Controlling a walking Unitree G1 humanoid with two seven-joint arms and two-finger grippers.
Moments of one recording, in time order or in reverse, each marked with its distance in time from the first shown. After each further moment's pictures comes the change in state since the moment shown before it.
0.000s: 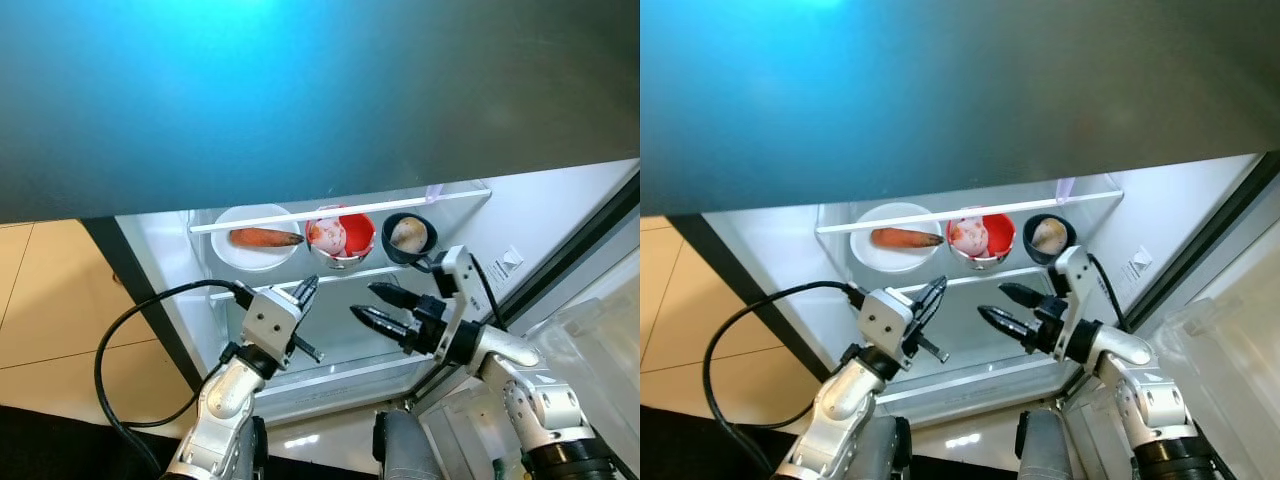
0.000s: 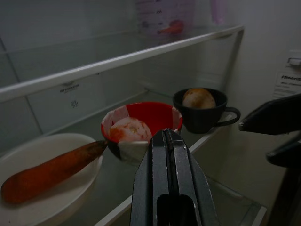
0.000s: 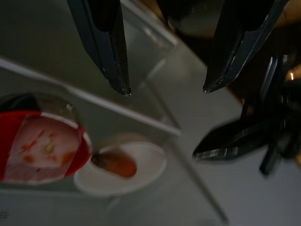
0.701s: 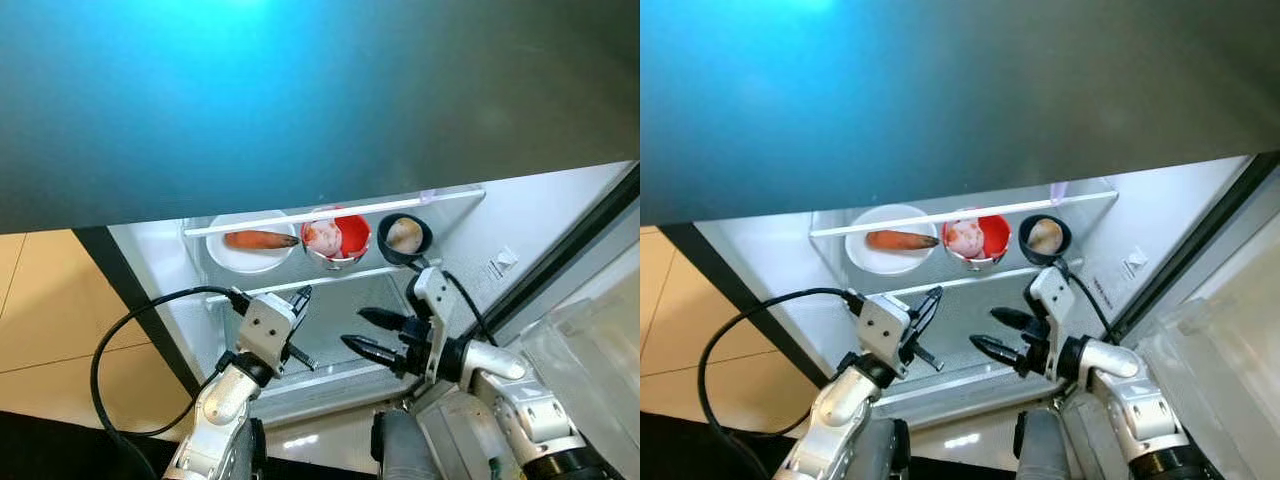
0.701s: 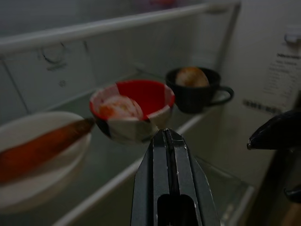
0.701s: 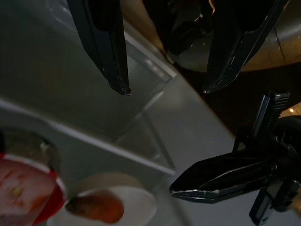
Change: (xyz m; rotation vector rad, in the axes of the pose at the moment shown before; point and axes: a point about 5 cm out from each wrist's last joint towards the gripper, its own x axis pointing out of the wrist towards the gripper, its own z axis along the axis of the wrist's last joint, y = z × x) left arm -0.012 -0.005 -0.016 -0.015 0.080 -0.045; right arm 0.003 0.010 -0.024 -0.030 0.108 0.021
